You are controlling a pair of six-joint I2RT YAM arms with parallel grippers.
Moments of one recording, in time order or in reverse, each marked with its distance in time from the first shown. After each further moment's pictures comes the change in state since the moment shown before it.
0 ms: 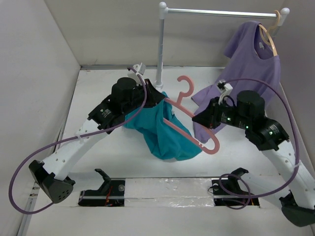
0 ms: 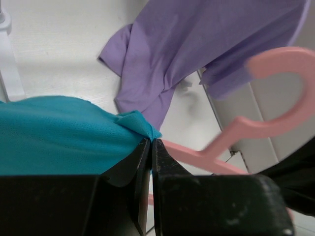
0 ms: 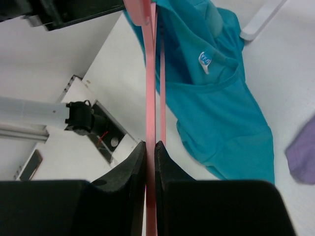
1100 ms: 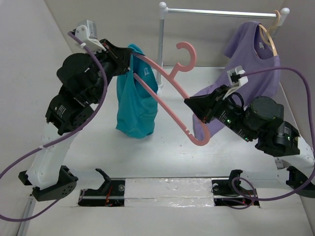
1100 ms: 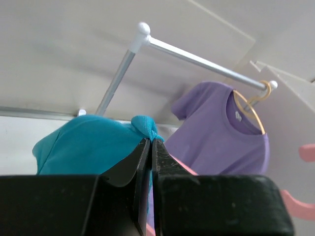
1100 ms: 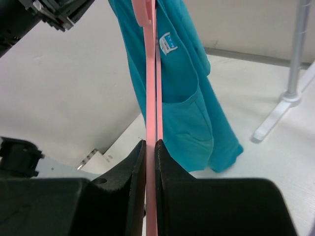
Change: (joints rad) left arm 0.000 0.053 0.690 -0.225 -0.425 0.199; right arm 0.665 0.130 0.360 0.177 0.856 -0.010
